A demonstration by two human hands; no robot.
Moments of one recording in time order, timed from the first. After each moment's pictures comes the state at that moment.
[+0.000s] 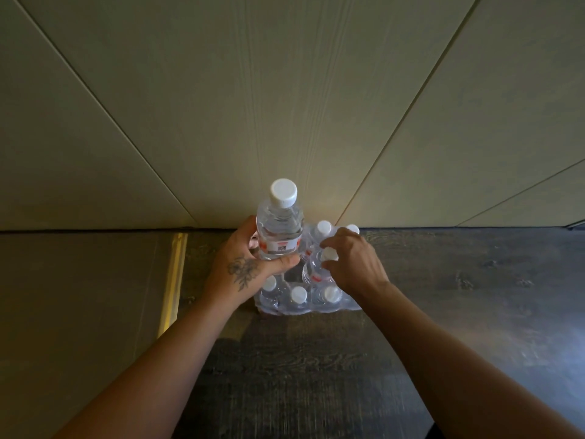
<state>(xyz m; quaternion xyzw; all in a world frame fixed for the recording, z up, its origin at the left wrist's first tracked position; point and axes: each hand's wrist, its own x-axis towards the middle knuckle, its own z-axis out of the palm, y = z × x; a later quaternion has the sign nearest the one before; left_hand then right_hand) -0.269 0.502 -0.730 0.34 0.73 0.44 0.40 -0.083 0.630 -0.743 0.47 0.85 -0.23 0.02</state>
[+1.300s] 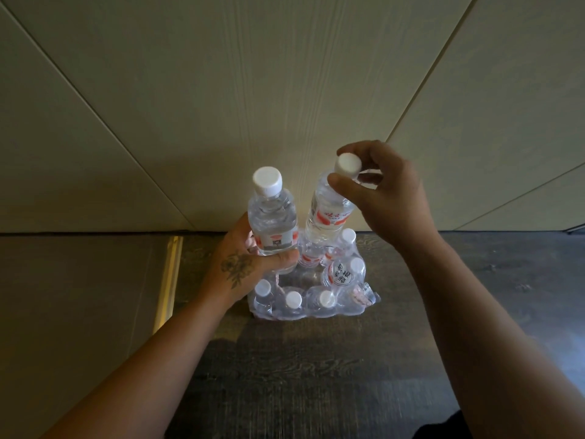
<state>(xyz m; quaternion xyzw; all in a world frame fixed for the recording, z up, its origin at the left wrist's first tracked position) -0.270 0.517 -0.715 0.35 0.71 0.46 0.42 -0.097 0.675 -0.617 0.43 0.78 -0.37 -0.27</state>
